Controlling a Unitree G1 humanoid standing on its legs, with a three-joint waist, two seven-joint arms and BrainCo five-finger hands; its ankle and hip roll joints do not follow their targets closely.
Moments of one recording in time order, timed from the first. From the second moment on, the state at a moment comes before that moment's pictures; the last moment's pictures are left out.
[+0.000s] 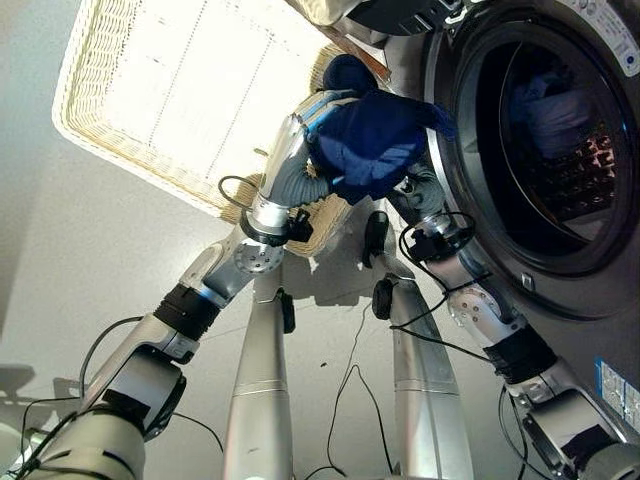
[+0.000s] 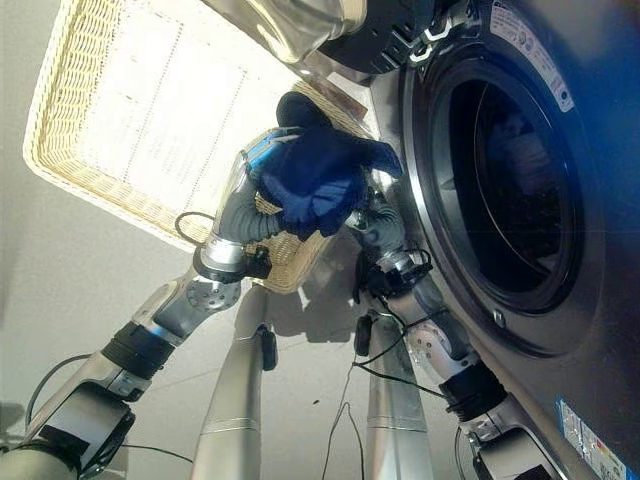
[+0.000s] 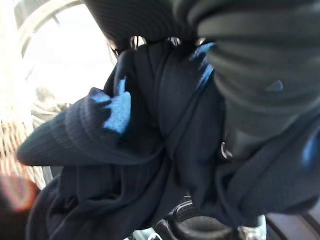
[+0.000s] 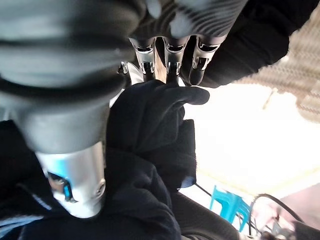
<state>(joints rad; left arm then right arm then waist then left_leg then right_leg) -0.81 0.53 -0.48 0.18 0.41 -0.62 0.59 -0.57 -0.46 0.37 0.00 1.04 -0.18 0.15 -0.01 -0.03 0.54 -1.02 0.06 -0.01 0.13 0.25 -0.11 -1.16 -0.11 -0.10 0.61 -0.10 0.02</state>
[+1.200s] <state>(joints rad) -0.92 0.61 -0.54 0.16 0.42 -0.50 0.47 -0.60 -0.50 0.39 0.00 1.20 -0.24 0.23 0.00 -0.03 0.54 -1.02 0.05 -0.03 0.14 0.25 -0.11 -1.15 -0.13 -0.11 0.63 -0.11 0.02</state>
